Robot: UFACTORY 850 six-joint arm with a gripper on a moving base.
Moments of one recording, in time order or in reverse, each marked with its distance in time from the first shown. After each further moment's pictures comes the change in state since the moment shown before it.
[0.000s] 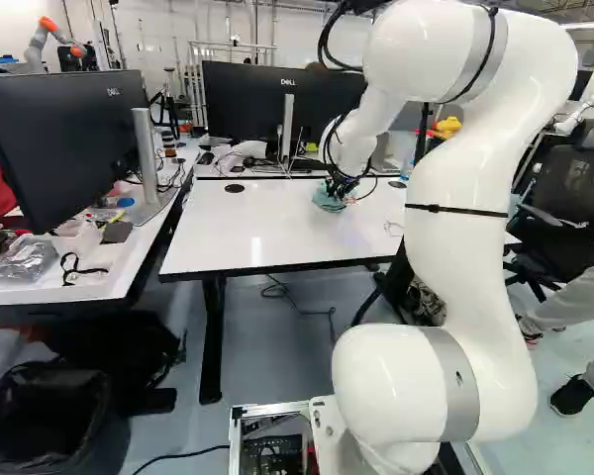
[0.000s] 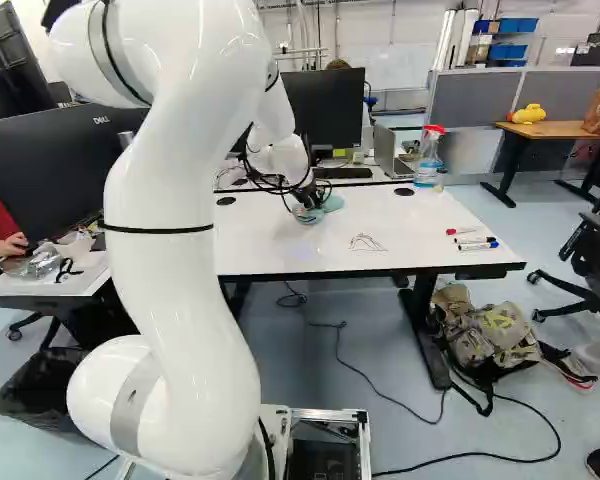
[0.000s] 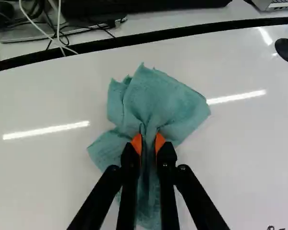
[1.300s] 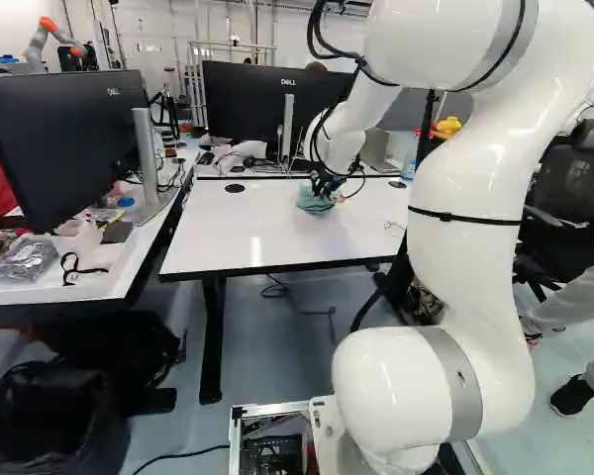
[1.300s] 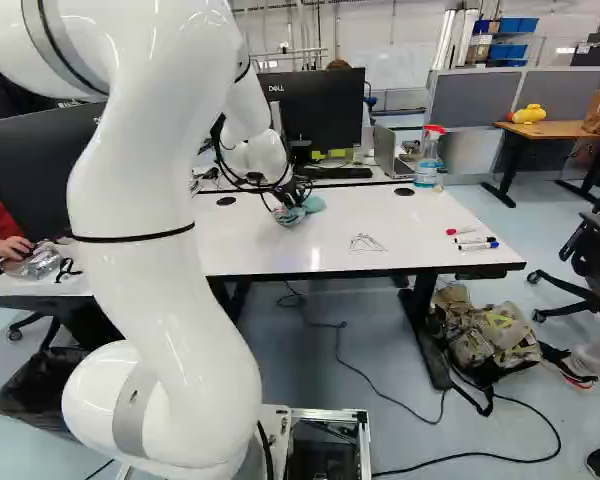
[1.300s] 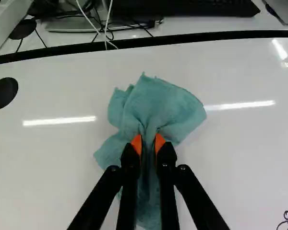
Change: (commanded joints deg) arm 4.8 5.9 4.3 0.0 0.0 0.0
